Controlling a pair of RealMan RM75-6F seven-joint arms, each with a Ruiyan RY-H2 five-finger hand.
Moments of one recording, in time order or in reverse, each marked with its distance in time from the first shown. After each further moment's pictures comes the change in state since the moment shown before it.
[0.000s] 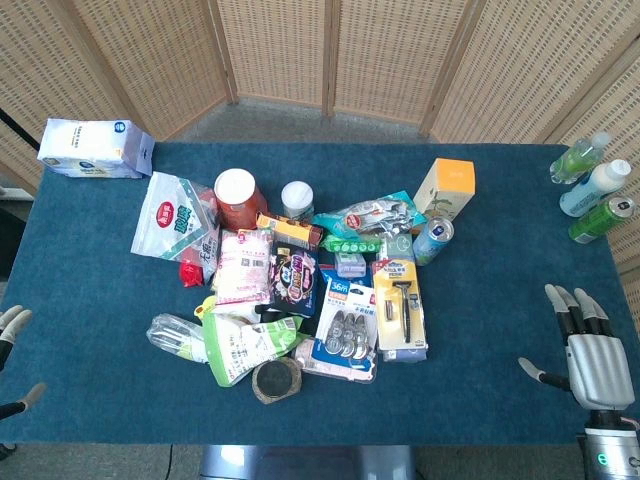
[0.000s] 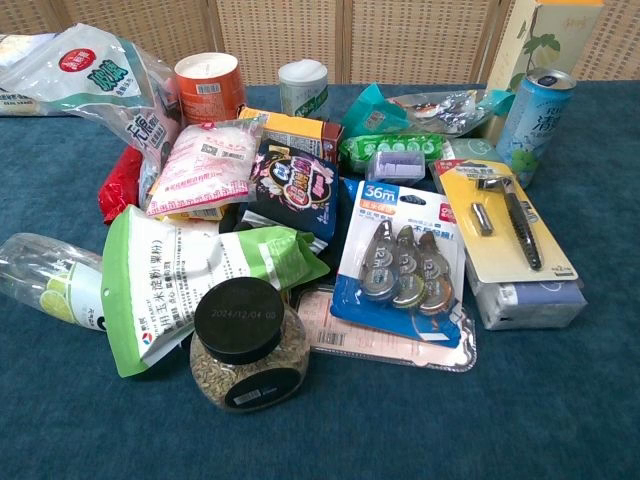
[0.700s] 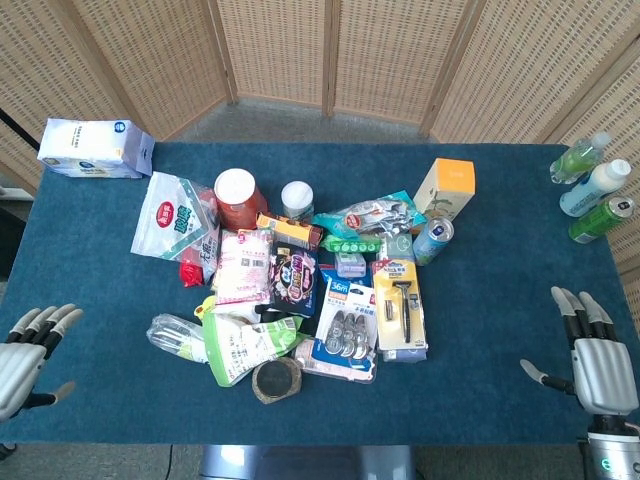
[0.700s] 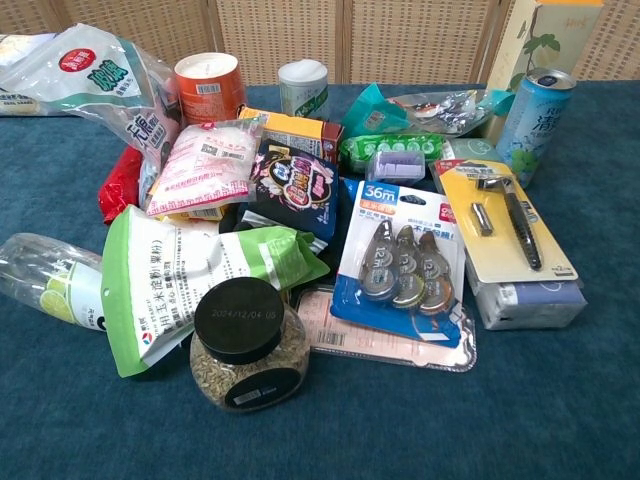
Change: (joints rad) left arm -0.151 0.057 0.010 -0.019 0.019 -0.260 0.004; right arm -0.025 -0.007 0.003 0.008 -0.010 0.027 0.058
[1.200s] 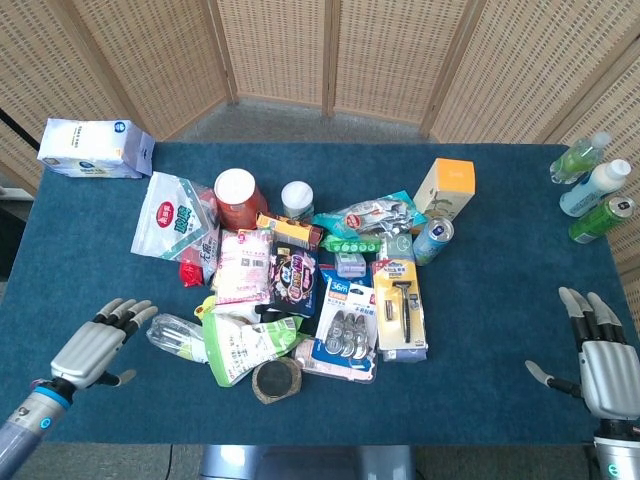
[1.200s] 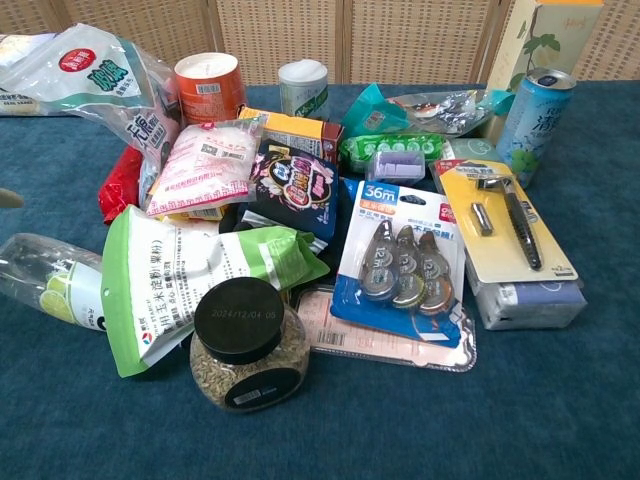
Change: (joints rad) left arm -0.201 -0.194 -0.044 0.081 -0.052 -0.265 0.092; right arm -0.020 0.027 0.004 -0.033 -0.007 0.025 -0.002
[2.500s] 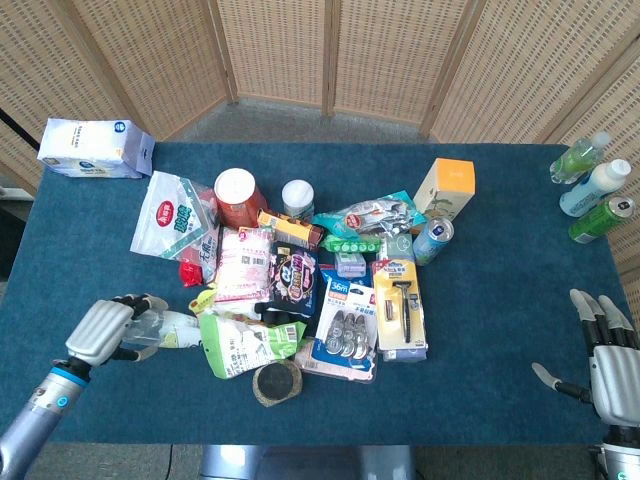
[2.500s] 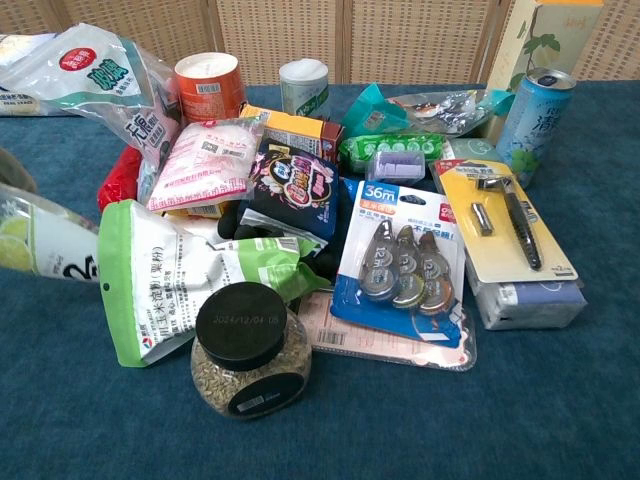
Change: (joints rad) left arm -0.026 -0.124 -0.009 0.142 0.028 0.219 -0.213; right arm -0.023 0.015 0.008 -0.018 -0.011 0.010 0.025
